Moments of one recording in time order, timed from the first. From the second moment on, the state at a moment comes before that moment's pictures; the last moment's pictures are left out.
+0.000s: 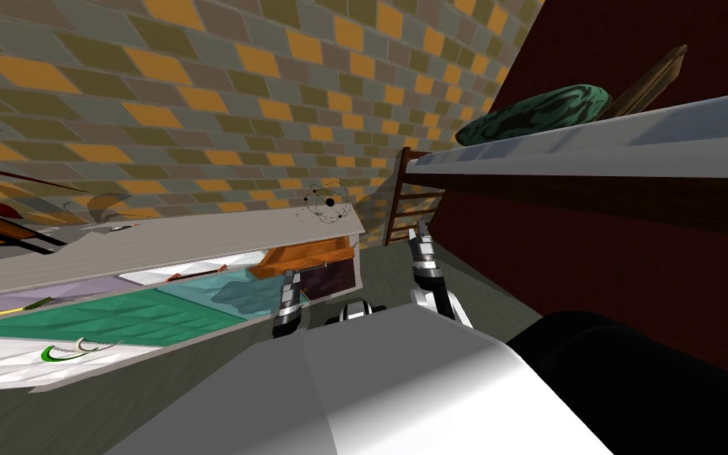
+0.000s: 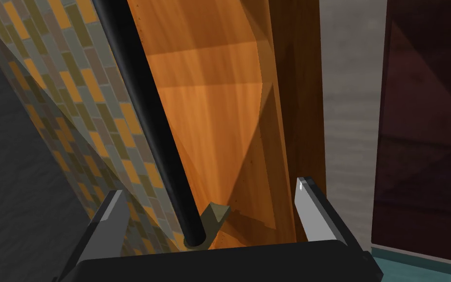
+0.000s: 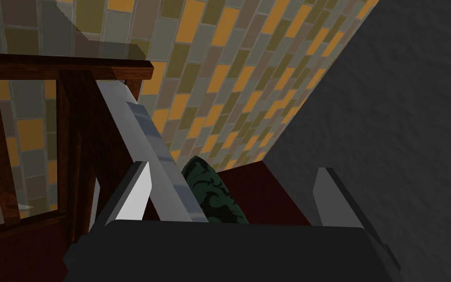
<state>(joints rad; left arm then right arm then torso) 0.24 0.03 0.10 -1.25 -0.07 -1.09 -0.05 0.53 0.03 -0.06 -2.30 0.12 -0.45 0.01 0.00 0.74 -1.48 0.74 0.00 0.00</state>
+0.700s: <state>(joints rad) 0.12 0.01 0.17 -1.27 -0.05 -0.92 -0.08 0.53 0.03 -0.06 -2.30 0.12 -0.45 0.01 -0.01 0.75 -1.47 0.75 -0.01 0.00</state>
